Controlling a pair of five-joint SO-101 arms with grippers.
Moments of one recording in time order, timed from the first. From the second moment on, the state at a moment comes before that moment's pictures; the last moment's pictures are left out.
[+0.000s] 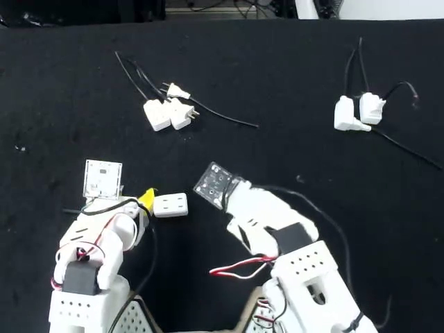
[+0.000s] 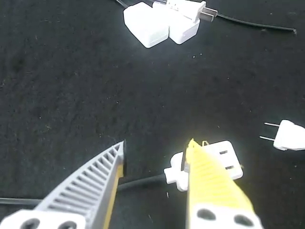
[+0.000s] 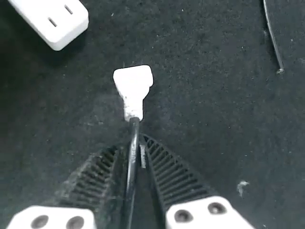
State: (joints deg) left arm 1.1 -104.1 88.7 58.7 -2.1; right arm -21.2 -61.8 77.2 50.2 37.9
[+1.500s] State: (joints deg) left arm 4.6 -104.0 88.8 59.5 -2.1; right arm -26.7 -8.1 50.6 48.6 30.6
